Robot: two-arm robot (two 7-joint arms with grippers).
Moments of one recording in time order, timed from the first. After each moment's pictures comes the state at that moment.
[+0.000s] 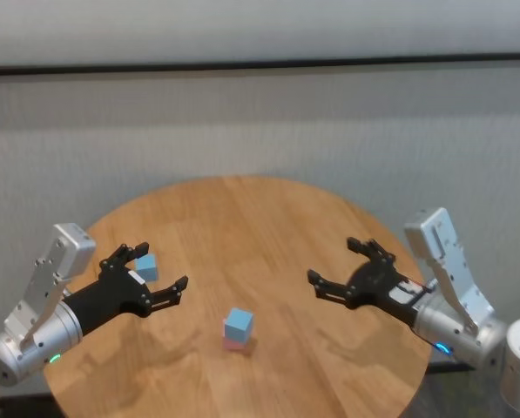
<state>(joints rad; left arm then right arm) -0.37 0.43 0.38 -1.16 -0.28 -0.21 -0.55 0.35 0.37 -0.40 -1.28 0.25 0.01 0.47</state>
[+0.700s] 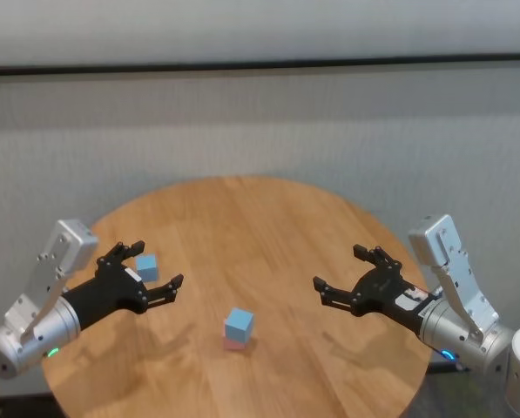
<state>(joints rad) -0.41 0.41 0.38 -1.10 -0.25 -0.21 -0.55 0.32 0.40 -0.38 -1.30 0.26 0.03 0.45</state>
